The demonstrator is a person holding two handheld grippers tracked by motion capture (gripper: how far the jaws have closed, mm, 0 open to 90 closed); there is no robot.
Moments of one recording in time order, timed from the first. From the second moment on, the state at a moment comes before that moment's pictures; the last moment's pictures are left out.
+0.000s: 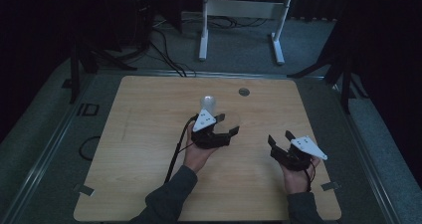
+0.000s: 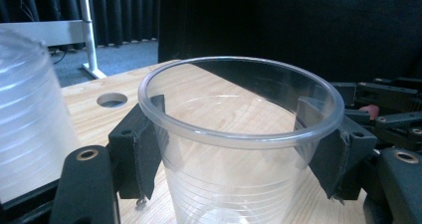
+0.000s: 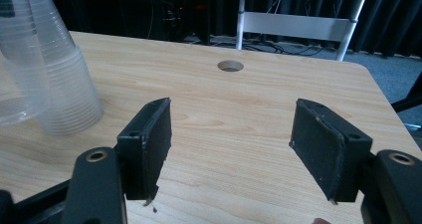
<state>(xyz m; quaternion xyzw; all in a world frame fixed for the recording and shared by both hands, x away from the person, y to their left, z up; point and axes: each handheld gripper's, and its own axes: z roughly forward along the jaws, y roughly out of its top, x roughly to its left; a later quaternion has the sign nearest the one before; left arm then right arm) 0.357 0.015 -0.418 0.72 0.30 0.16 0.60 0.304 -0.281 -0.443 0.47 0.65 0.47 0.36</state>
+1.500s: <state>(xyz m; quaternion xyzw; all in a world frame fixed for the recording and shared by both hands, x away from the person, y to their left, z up) 0.349 0.014 -0.466 0.74 0.31 0.17 0.57 0.302 -0.284 -0.442 0.48 0.65 0.48 0.36</state>
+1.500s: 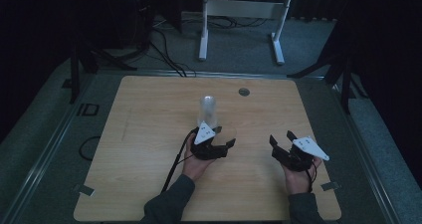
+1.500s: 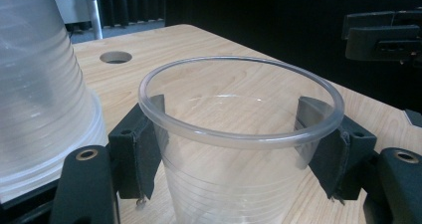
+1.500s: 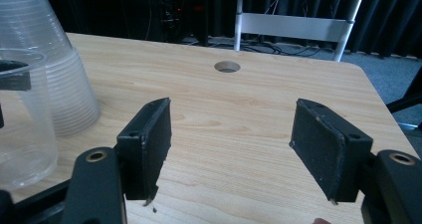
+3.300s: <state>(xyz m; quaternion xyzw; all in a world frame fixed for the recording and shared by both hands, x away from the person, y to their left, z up) 0.344 0.015 -0.494 0.75 0.31 0.17 0.56 0.301 -0.287 -0.443 0.48 0.64 0.47 0.36</state>
